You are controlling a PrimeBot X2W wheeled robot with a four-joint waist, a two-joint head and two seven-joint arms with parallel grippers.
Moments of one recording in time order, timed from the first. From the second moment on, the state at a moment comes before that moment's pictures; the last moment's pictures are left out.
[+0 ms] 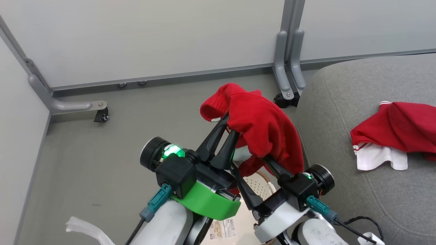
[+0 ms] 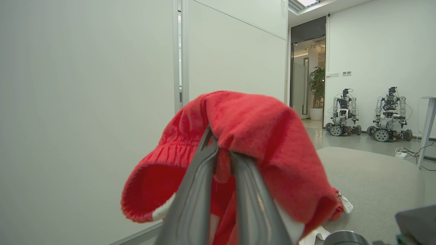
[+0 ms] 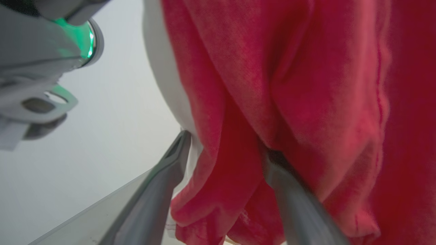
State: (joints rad) left arm -0.32 0.05 -0.62 -0.01 -0.33 -0.02 -0.26; right arm -0.18 -0.05 0.49 0.16 0.11 0.13 -0.26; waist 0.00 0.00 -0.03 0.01
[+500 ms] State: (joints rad) left arm -0.32 0.05 -0.65 0.00 -0.33 -0.02 -0.26; right arm -0.19 -0.05 0.45 0.17 0.16 0.13 -0.26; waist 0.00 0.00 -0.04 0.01
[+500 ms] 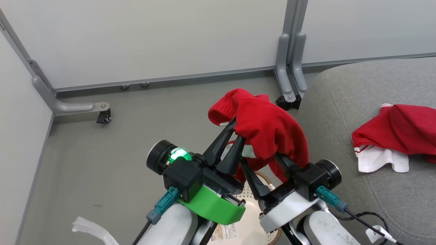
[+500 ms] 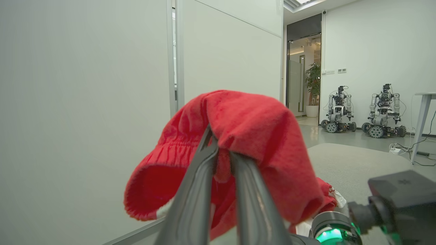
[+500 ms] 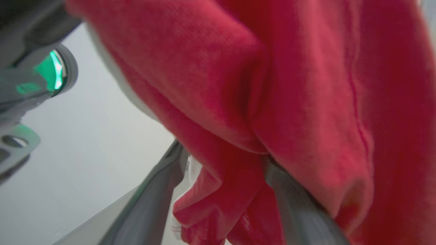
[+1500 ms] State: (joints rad) left arm -0.32 0.05 -0.60 0.03 -0.32 -0.02 -0.26; right arm -0.16 -0.05 0.41 0.10 0.21 0.13 -0.26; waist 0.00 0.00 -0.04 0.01
